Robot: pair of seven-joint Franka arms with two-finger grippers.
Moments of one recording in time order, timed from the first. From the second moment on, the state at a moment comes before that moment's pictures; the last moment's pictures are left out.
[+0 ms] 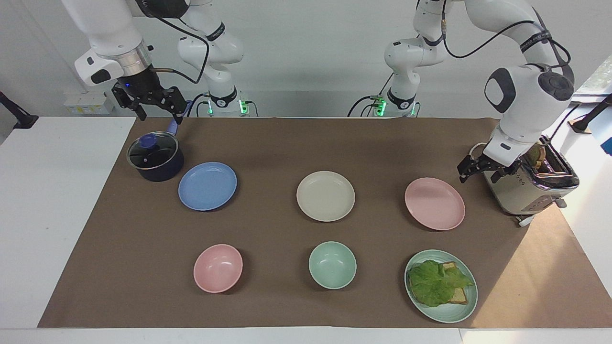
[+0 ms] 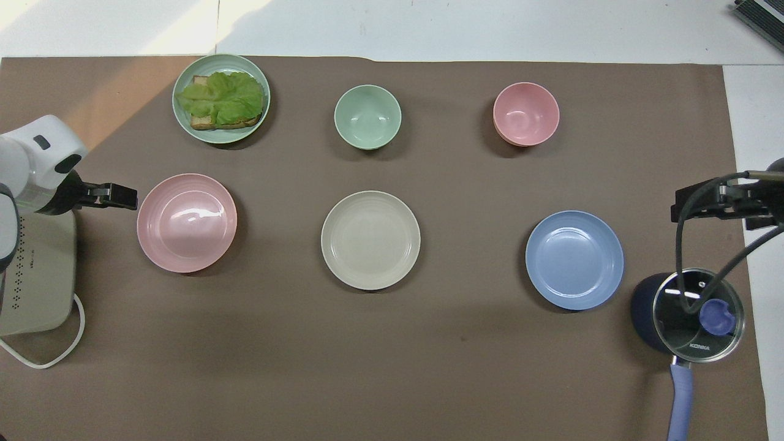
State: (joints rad) left arm 0.11 0.10 -0.08 -1.95 0.01 2.08 0.10; right arm 0.02 -0.02 -0.01 -1.54 -0.01 1.47 0.14
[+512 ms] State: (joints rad) left arm 0.14 0.22 -0.08 -1.99 0.01 2.17 0.09; right arm 0.02 -0.02 -0.01 -1.54 -0.01 1.47 0.14
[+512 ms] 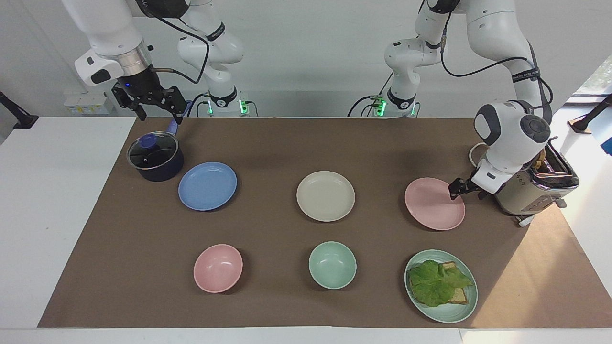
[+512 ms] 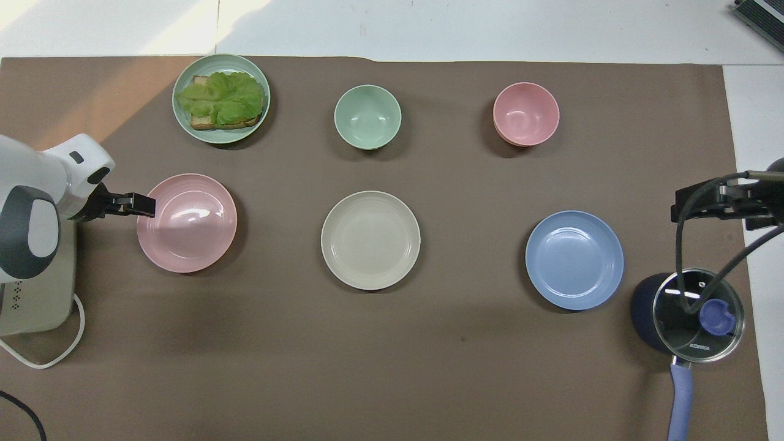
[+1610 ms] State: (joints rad) left arm 0.15 0.24 -0.09 -2.06 0.01 2.11 -0.01; right arm 0.02 -0.02 -0.01 -1.54 -0.01 1.47 0.14
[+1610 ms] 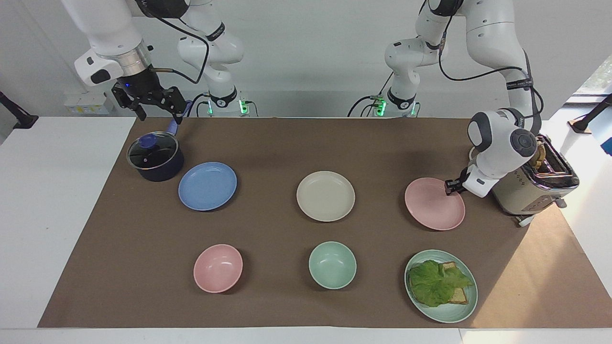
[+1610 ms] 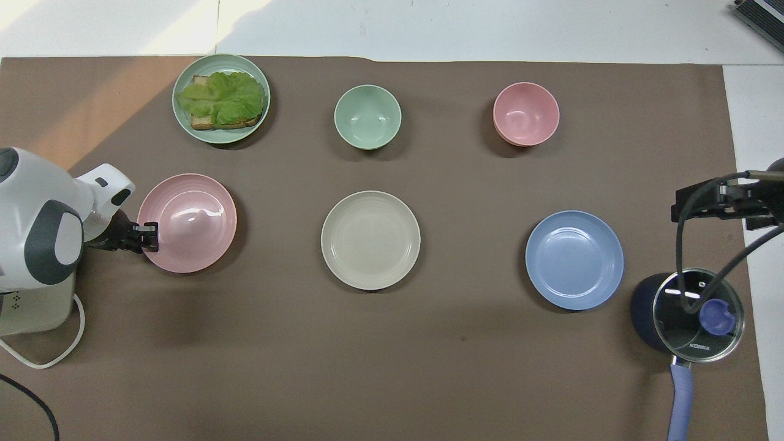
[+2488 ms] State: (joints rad) left arm 0.05 0.20 -0.13 -1.80 -0.18 1.69 -0.20; right arm 0.02 -0.02 -0.01 -1.54 -0.01 1.47 0.14
